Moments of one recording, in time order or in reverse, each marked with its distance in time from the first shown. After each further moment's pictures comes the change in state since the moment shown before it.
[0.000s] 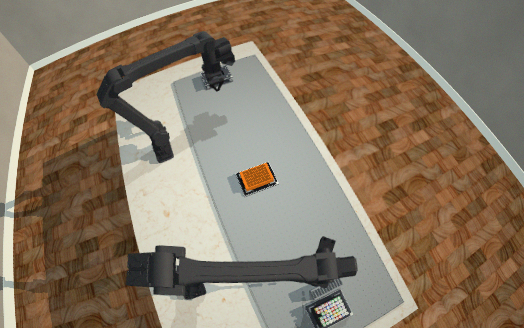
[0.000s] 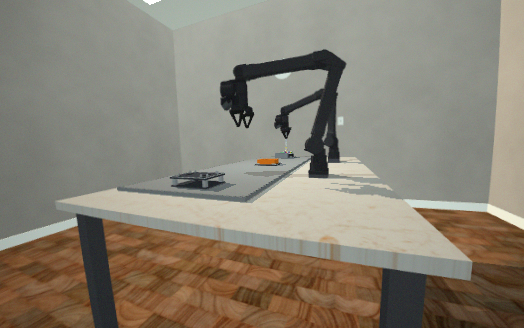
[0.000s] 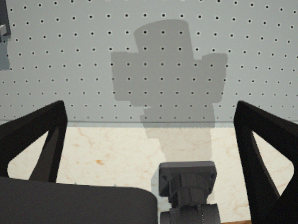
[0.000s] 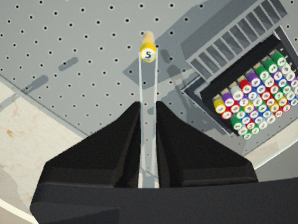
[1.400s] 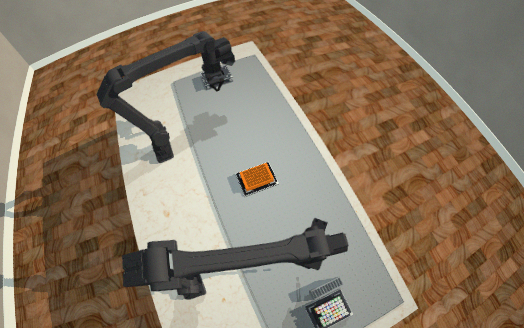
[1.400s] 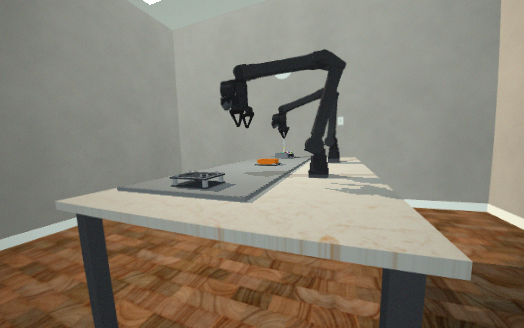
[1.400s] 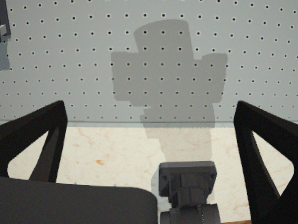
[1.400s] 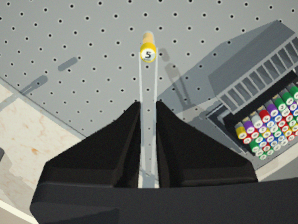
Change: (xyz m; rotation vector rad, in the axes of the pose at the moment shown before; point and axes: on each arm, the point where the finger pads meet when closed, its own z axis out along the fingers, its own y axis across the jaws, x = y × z) left arm 0.000 0.000 0.000 0.000 0.000 0.000; right arm -0.046 0.041 -0.001 0.001 -0.001 -0.002
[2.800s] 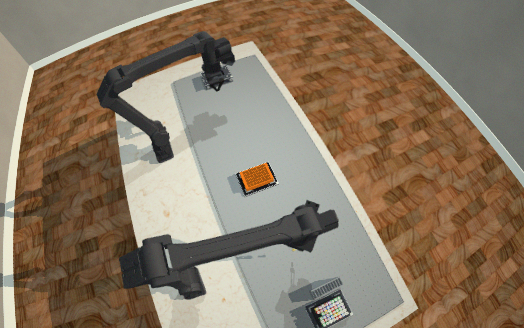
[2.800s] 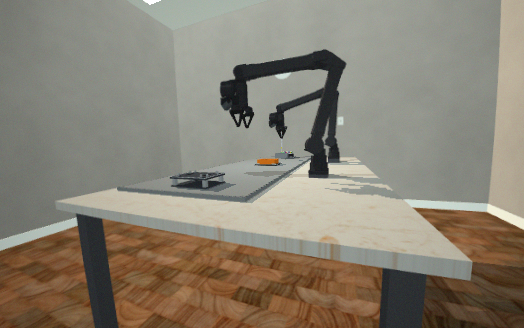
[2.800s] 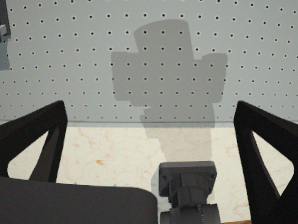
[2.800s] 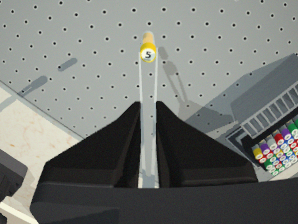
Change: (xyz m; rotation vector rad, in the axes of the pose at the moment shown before) left arm 0.000 0.000 0.000 0.000 0.000 0.000; right arm -0.046 0.041 -0.001 0.001 -0.001 0.002
